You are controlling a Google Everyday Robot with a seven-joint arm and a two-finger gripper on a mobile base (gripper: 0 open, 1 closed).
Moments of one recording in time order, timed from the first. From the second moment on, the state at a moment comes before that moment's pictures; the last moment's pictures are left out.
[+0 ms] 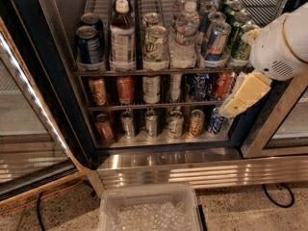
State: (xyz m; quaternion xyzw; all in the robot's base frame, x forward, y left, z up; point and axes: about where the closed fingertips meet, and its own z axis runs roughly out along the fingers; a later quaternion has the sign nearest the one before) arm 0.489 -0.172 0.952 -0.55 0.77 -0.01 0.31
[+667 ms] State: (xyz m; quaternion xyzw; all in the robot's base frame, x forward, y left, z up) arm 0.513 -0.149 0.929 -0.49 0.77 0.06 0.40
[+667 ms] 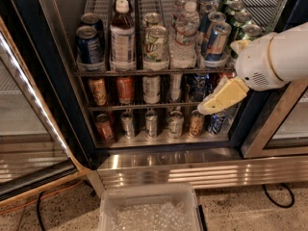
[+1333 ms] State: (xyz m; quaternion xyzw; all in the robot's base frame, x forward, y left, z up) arm 0.537 -0.131 0.954 -0.40 0.76 0.07 0.50
